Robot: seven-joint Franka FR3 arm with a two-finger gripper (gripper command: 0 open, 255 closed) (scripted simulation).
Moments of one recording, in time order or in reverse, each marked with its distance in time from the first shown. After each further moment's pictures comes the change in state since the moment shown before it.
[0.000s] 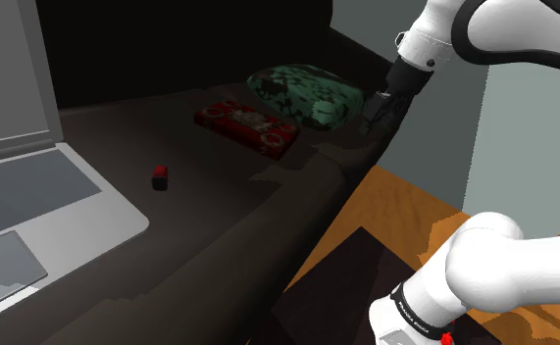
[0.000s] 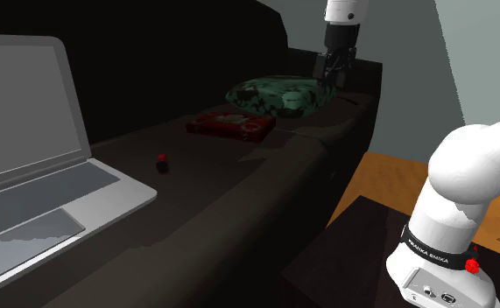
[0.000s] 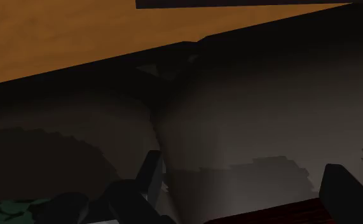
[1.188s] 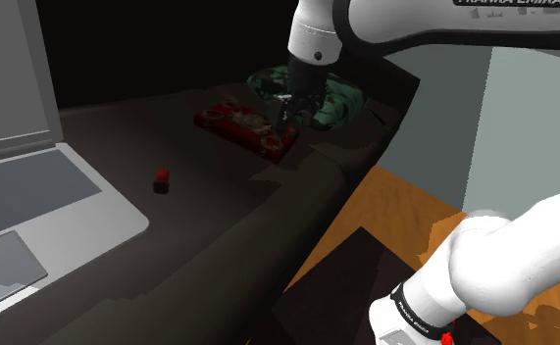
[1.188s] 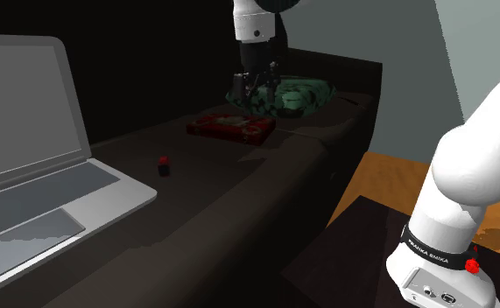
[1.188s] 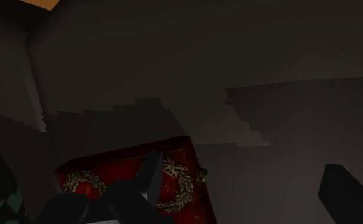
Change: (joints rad) arm 0.094 0.488 0.289 0.308 0.051 0.058 0.244
